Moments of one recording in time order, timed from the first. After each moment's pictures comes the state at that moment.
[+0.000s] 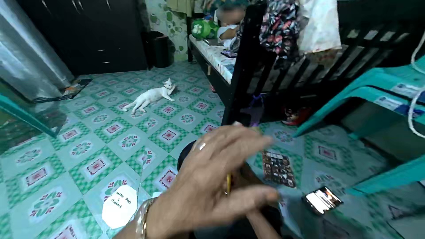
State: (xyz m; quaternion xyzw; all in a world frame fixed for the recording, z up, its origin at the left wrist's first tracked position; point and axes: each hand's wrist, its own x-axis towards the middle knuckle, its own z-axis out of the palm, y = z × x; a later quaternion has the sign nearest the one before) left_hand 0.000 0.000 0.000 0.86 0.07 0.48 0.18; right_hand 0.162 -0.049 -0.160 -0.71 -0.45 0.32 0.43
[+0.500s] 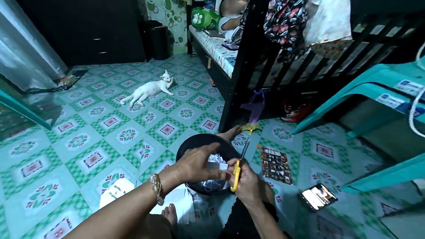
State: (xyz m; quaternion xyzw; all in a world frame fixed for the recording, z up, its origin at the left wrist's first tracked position) left_hand 0.013 0.058 -0.050 0.88 0.29 0.02 0.38; right_hand 0.164 -0.048 -0.168 -0.55 -0.48 0.22 0.65
